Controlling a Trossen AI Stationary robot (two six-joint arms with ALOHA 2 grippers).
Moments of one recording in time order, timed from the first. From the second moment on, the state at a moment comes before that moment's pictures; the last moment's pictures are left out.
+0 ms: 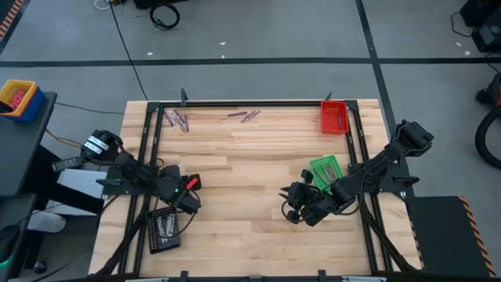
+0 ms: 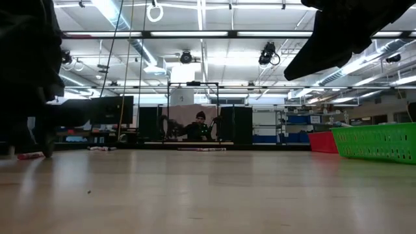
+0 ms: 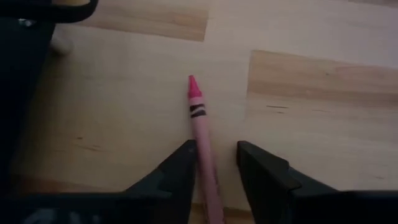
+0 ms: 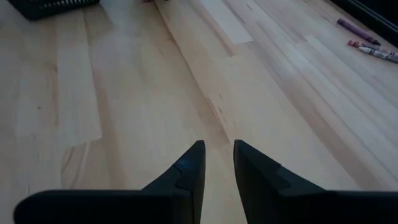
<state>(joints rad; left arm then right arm) -0.49 1.57 0.60 -0.89 -0.44 -2.30 0.57 1.49 0.83 -0.26 0.76 0.68</state>
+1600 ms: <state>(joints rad) -0.57 1.57 0.60 1.10 -0.71 -0.35 0.35 1.95 0.96 1.01 0.29 0.41</state>
